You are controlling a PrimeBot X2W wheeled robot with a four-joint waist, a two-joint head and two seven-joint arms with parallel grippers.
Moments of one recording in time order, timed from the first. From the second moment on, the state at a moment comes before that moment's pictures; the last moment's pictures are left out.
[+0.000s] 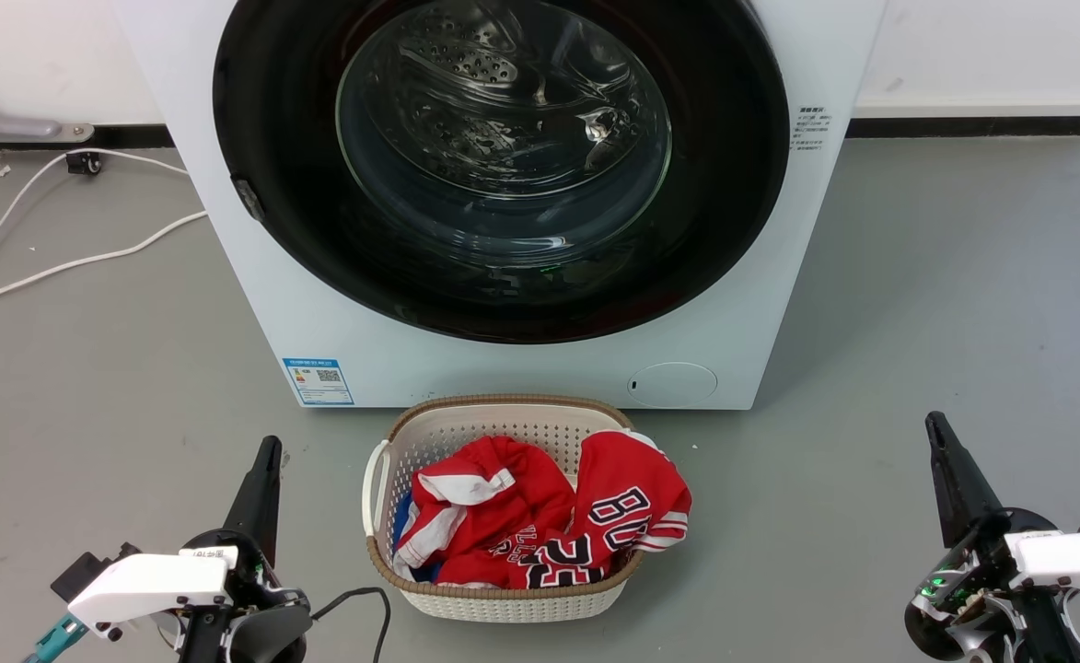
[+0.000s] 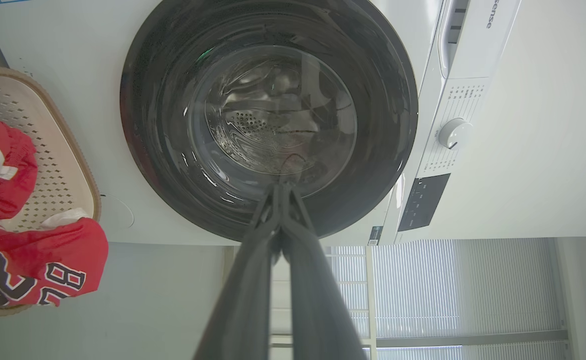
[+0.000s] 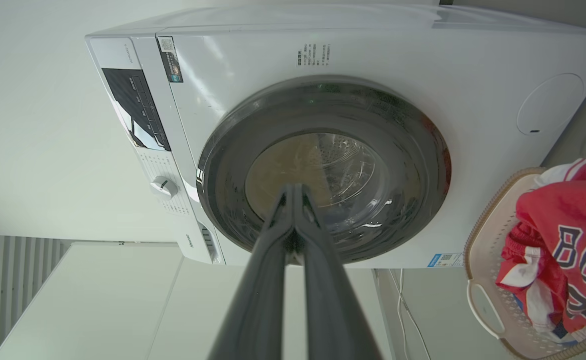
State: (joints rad) left arm -0.11 0.05 0.12 0.25 -1.61 -0.13 0.11; right arm -0.10 -0.06 -0.10 0.25 1.62 0.13 0.11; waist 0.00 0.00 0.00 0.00
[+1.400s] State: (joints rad) left arm -0.07 0.05 0.11 0.23 -1.46 -0.11 0.05; right arm -0.05 -0.05 -0.10 0.24 1.46 0.13 0.04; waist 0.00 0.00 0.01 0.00
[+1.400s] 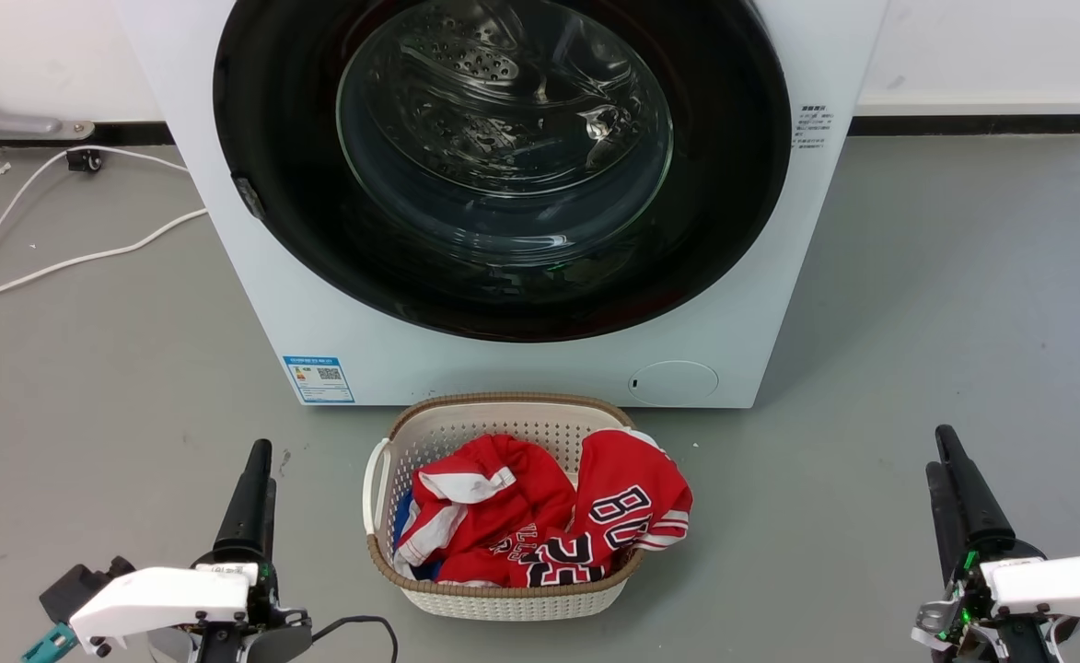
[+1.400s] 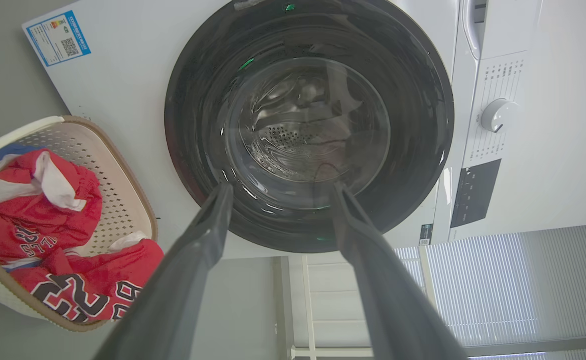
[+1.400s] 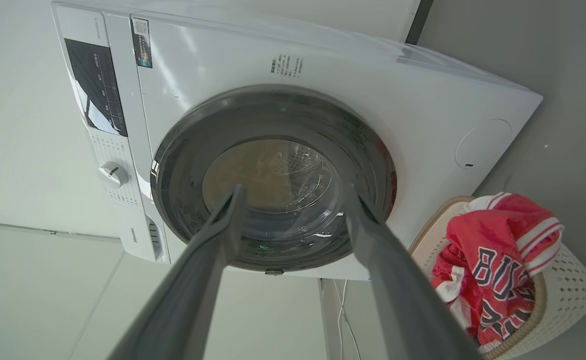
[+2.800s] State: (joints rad) left arm -0.02 0.09 -0.09 0.10 -0.66 0.08 -0.10; right arm 0.04 -0.05 -0.04 0.03 0.56 0.13 -0.11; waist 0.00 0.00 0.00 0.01
